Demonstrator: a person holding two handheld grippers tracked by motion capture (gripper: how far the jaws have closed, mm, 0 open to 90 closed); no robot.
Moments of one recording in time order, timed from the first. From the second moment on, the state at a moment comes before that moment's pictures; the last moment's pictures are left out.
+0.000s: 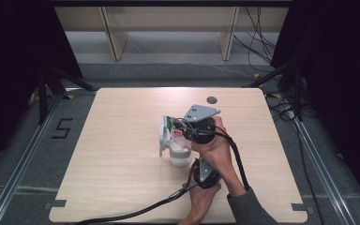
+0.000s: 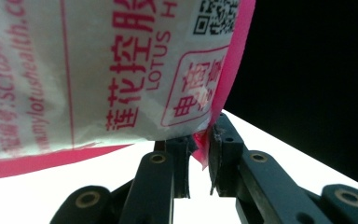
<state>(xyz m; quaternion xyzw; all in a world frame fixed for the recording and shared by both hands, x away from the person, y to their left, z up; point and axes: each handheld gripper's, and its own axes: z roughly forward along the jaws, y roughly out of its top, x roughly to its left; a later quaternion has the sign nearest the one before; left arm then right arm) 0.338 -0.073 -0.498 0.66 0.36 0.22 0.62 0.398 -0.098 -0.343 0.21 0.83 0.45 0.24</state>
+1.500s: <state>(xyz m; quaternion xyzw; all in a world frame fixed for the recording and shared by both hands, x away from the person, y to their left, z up) 0.341 -0.073 -0.501 0.66 0.36 0.22 0.62 0.402 -0.099 -0.348 0.22 0.84 0.45 0.22</state>
